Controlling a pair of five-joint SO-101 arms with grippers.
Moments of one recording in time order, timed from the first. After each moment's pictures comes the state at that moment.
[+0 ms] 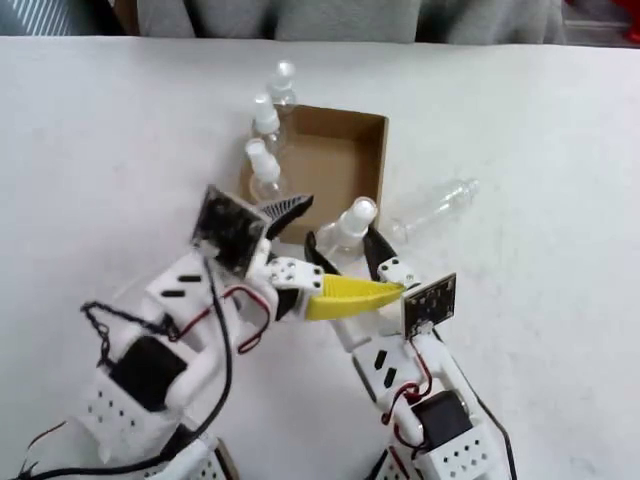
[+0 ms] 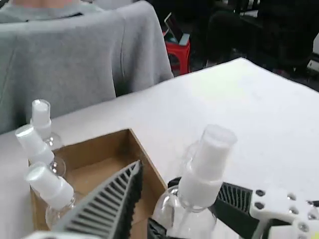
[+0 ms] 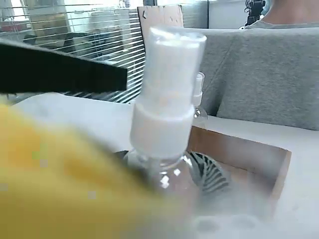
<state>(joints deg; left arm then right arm) 30.9 -64.7 54.5 36.3 4.3 -29.3 -102.4 96.5 16.4 -3.9</state>
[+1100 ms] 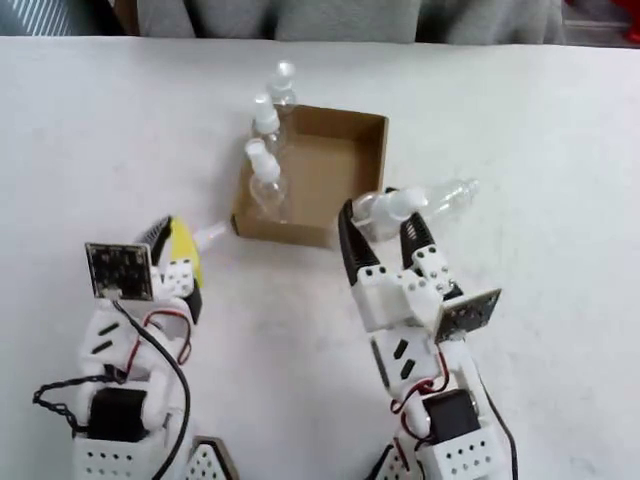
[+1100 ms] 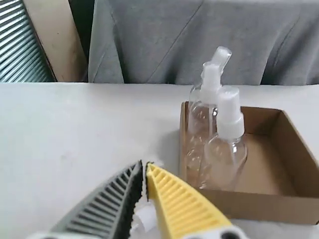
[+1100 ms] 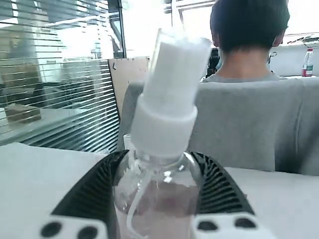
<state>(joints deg) -1.5 -98.1 83.7 41.3 4.2 -20.8 -102.4 94.6 5.6 -3.9</state>
